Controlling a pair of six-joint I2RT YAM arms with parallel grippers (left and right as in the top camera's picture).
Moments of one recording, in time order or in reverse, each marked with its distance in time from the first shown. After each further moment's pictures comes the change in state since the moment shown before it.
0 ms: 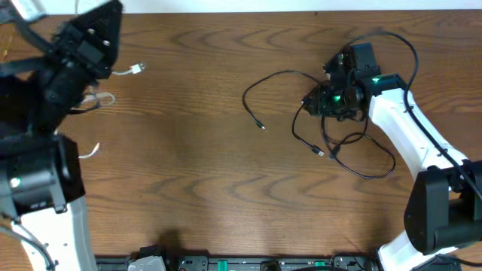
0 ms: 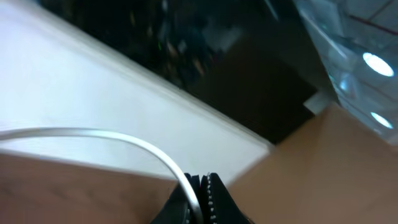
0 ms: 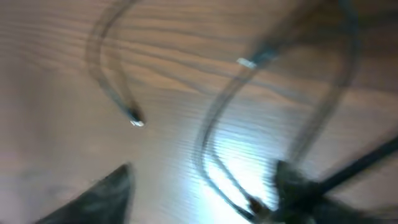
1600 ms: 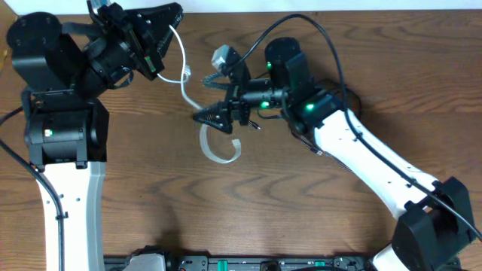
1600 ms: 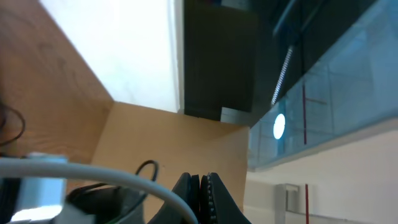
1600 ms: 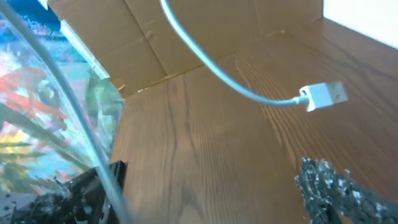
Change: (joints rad) left arm -0.156 0.126 0.000 0.032 0.055 -0.895; right arm 0.435 -0.027 0.076 0.705 -0.481 -0.138
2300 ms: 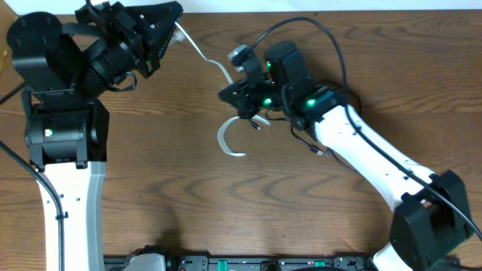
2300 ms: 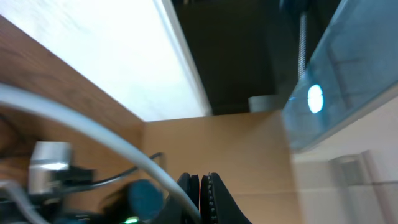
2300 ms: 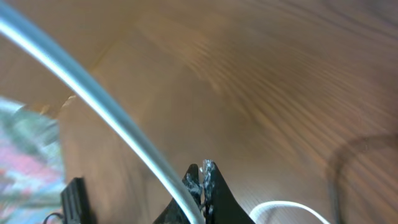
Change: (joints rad) left arm 0.000 0.000 0.000 -0.046 -0.001 0.380; right arm -0.054 0.013 0.000 -0.263 0.301 0.167
